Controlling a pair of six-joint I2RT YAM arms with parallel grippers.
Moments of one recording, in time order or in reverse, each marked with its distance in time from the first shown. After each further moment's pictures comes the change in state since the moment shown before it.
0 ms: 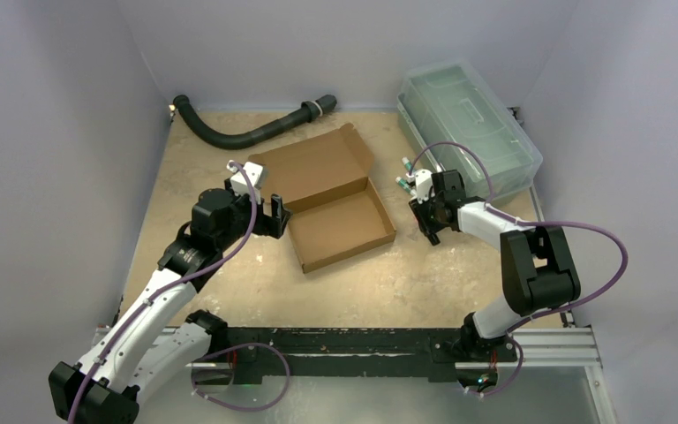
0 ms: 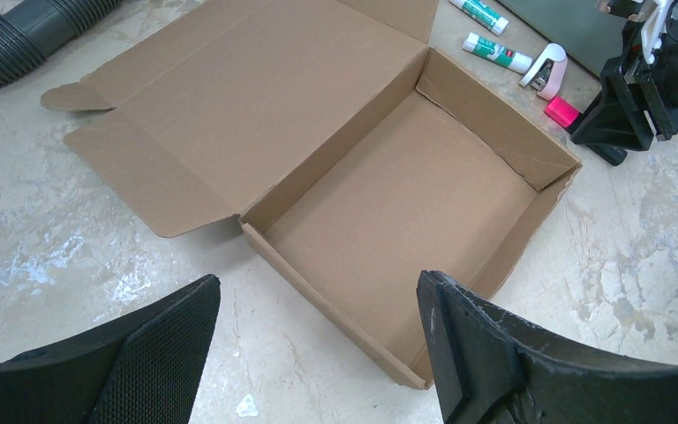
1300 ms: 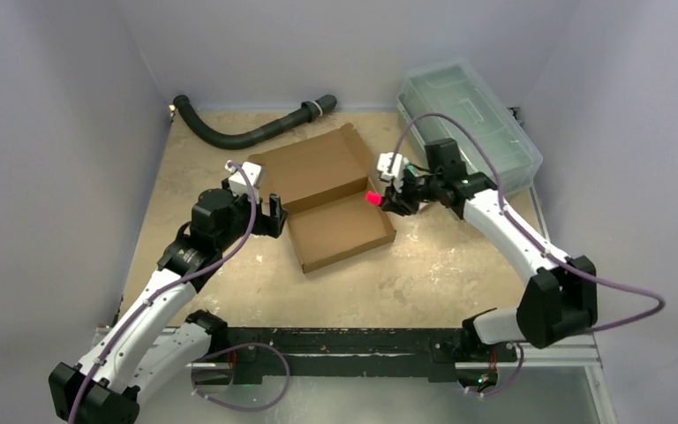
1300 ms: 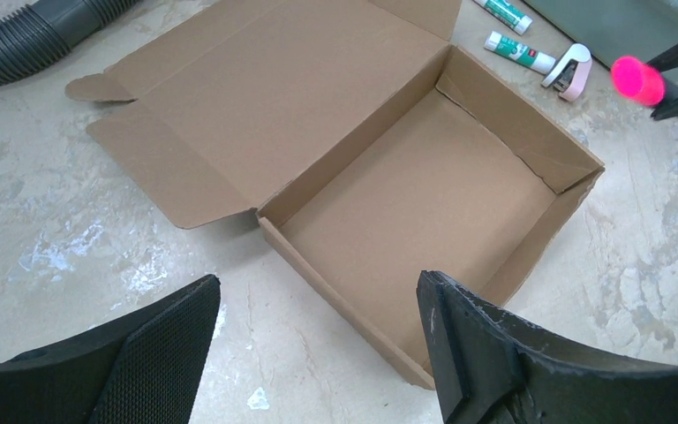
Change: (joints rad) left arm 0.005 -0.002 0.000 -0.013 -0.034 0.001; right arm 0.102 -0.206 0.275 -0.294 -0.586 -0.465
